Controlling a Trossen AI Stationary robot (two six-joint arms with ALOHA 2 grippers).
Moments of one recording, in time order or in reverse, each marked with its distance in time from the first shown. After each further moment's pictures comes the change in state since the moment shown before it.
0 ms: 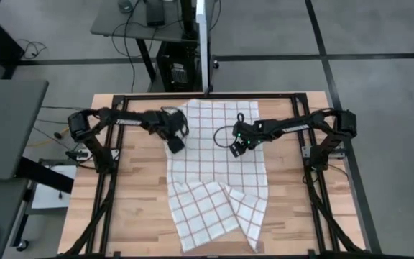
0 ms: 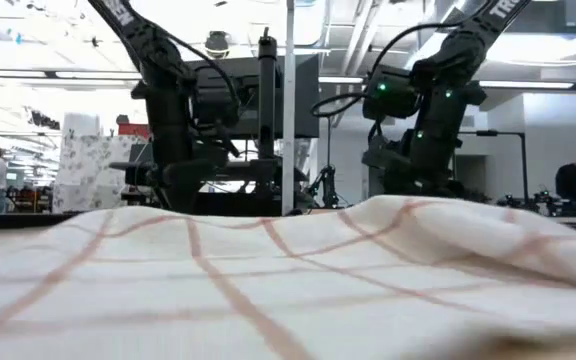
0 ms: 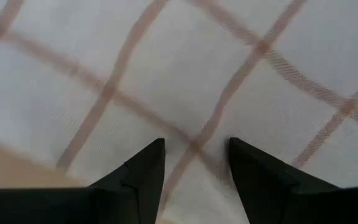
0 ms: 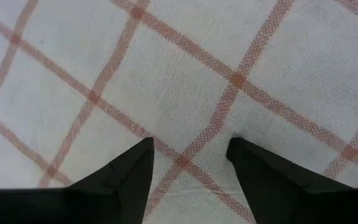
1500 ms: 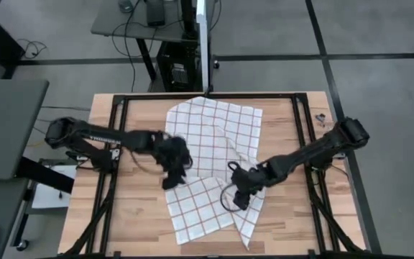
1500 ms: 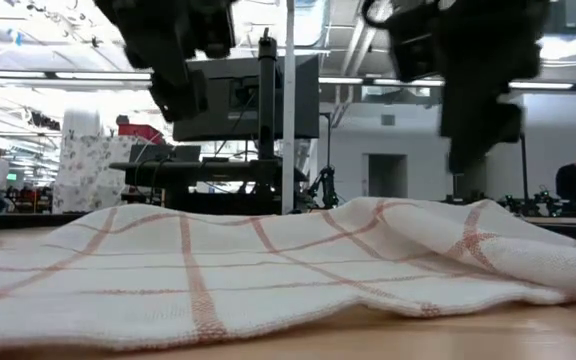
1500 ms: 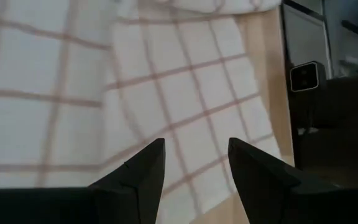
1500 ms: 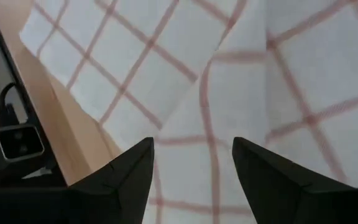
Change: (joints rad) left arm -0.605 -0.236 0.059 0.089 0.425 -0.222; right arm 0.682 -0.079 0.172 -0.058 -0.050 0.254
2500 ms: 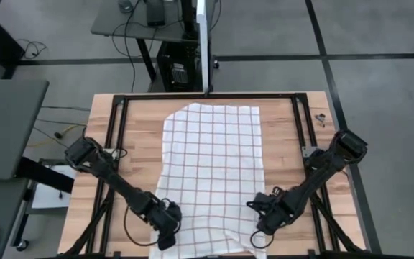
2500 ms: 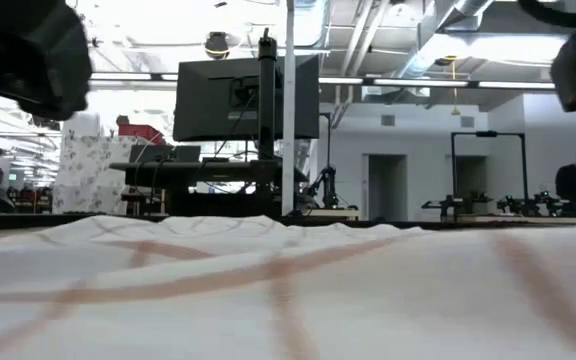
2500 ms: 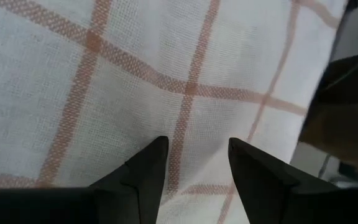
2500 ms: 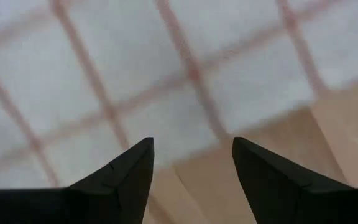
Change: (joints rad) left arm -0.573 0.357 0.006 0.166 -0.165 -0.783; right arm 0.368 0.119 -0.003 -0.238 0.124 0.293
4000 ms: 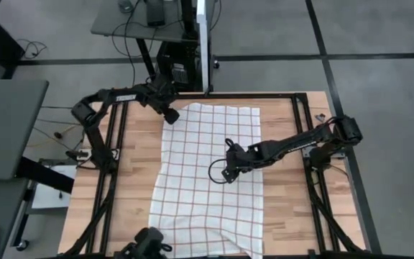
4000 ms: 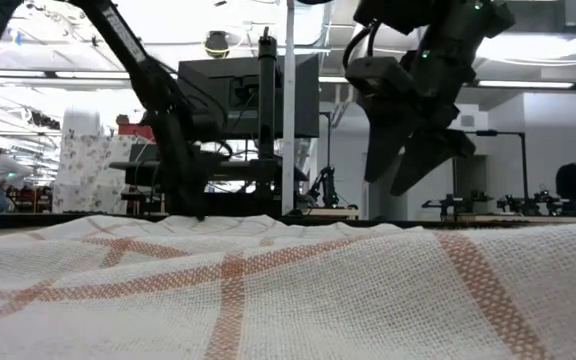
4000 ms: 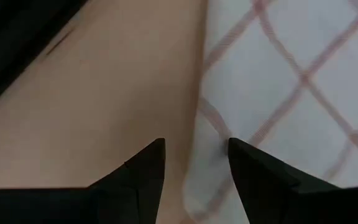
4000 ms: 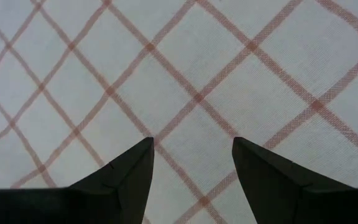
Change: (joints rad) left arm 1.576 0.027 0.070 -0.132 0.059 1.246; right arm -0.620 -0.069 0.023 0.195 0.037 -0.307
